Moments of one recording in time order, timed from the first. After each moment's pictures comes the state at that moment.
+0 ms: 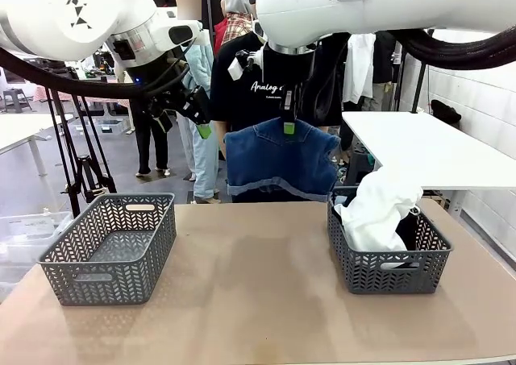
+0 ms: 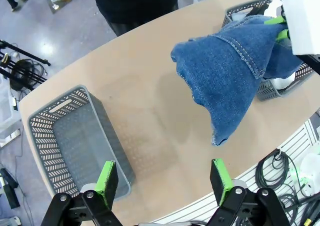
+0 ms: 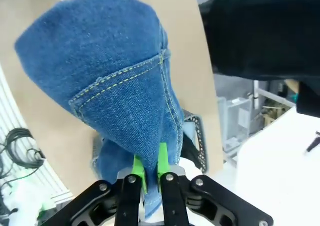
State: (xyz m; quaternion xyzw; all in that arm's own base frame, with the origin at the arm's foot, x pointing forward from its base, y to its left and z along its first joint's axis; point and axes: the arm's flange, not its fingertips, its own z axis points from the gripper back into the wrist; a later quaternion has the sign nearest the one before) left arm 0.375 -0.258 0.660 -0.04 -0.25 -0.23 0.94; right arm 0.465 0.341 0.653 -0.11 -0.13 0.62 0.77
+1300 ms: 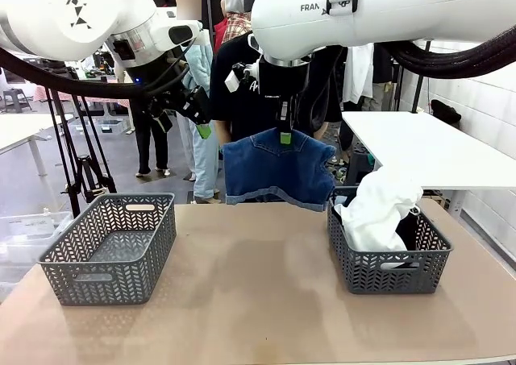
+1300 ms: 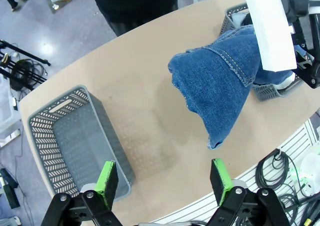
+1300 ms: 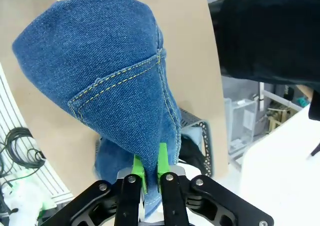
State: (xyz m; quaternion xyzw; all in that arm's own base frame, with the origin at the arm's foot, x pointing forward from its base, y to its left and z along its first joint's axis) left arm 0.375 -0.258 0.660 -0.04 -0.25 -0.23 0.94; right arm 0.470 0.348 0.634 -0.10 -0.12 0.62 0.77
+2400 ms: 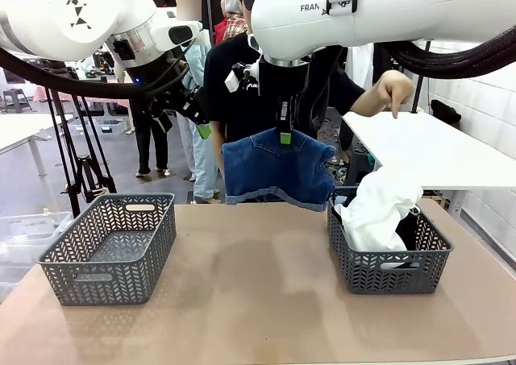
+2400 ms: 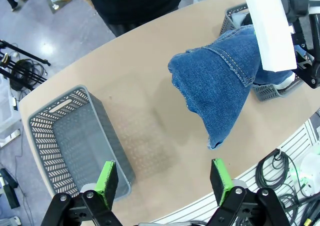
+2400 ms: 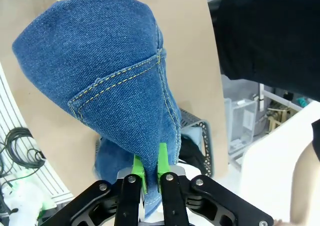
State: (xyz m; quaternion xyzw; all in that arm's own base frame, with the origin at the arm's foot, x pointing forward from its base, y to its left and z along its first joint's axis) left arm 0.375 -0.258 0.660 -0.04 -0.25 -0.23 0.94; right arm 0.470 0.348 0.634 -0.10 -0.12 0.62 0.77
